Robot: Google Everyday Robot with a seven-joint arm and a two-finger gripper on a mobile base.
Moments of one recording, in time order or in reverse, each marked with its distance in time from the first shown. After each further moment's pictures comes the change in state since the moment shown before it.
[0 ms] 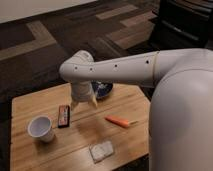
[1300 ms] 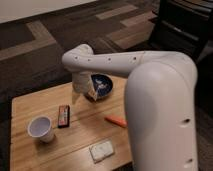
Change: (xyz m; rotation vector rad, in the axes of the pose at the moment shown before) arm -0.076 0.014 0.021 0.043 0.074 -0.283
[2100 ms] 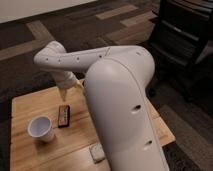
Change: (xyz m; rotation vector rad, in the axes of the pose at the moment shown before) arm -0.029 0.038 -0.013 0.179 -0.039 -0.110
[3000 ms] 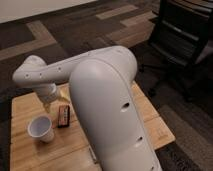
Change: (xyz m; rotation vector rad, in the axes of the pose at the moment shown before) arm 0.019 0.107 0.017 -0.050 -0.052 0.072
